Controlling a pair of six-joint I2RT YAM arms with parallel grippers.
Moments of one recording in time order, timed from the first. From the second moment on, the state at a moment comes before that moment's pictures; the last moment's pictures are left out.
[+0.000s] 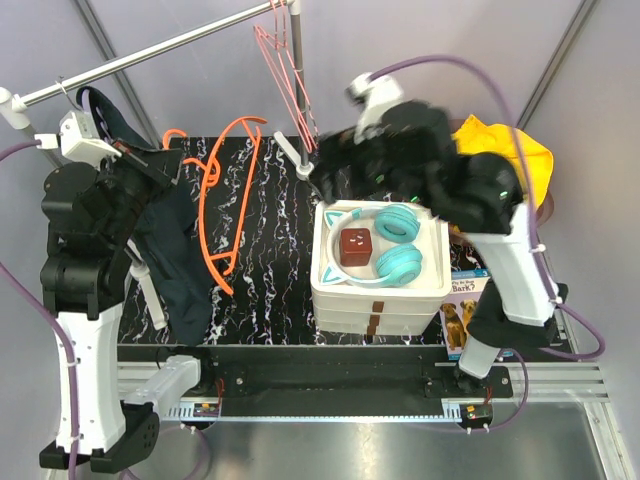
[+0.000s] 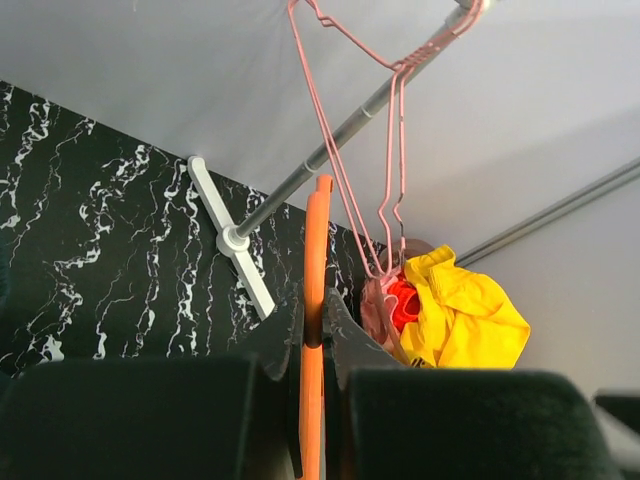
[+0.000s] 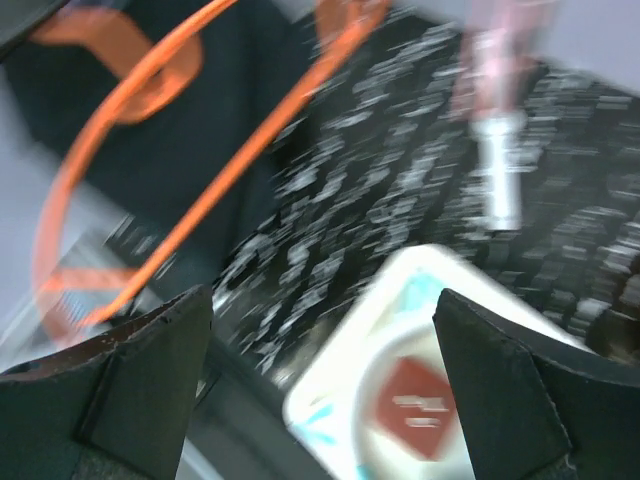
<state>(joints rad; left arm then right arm) -0.07 0.95 1.61 -0.72 0.06 -0.66 0.97 1.74 2.68 -1.29 0.29 0.34</state>
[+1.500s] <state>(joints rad) -0.10 1.04 1.68 -0.88 -0.14 -0.93 1.34 2.13 2.66 -0.99 0.44 0.03</state>
